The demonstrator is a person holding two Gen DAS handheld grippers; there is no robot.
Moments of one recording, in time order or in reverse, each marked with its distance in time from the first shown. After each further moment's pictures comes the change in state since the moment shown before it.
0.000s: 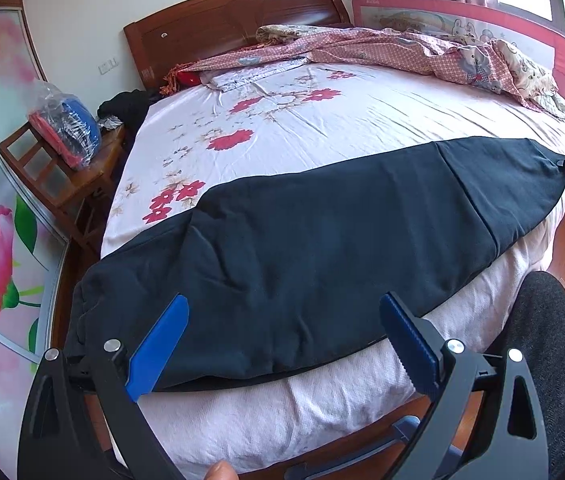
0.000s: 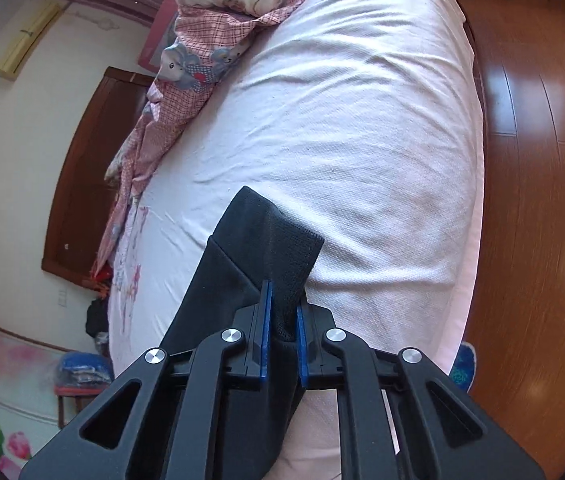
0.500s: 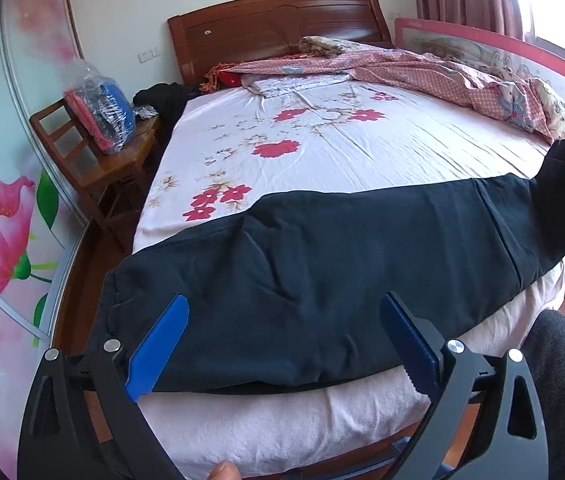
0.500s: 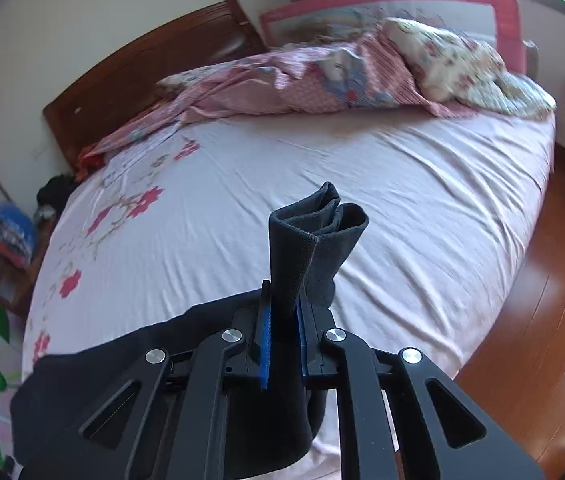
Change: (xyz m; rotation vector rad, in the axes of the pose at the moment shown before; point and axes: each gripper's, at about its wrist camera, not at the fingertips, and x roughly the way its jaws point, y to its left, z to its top) left arm -0.008 0.048 0.003 -0.142 -0.032 0.071; right arm -0.021 0.186 -0.074 -0.733 -0.068 -0.109
